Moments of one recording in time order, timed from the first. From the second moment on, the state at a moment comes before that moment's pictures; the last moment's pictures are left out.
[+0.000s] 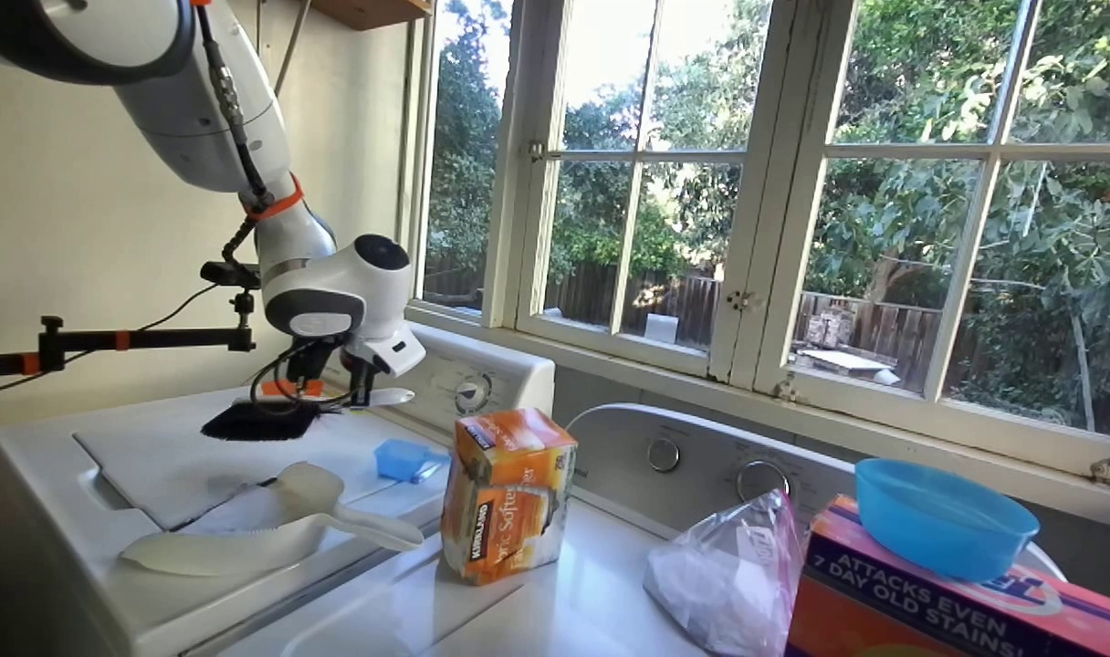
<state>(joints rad) 0.39 0.44 0.46 -2.00 0.78 2.84 0.23</state>
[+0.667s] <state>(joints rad) 0.29 0.51 0.60 -1.98 1.08 3.03 0.07</state>
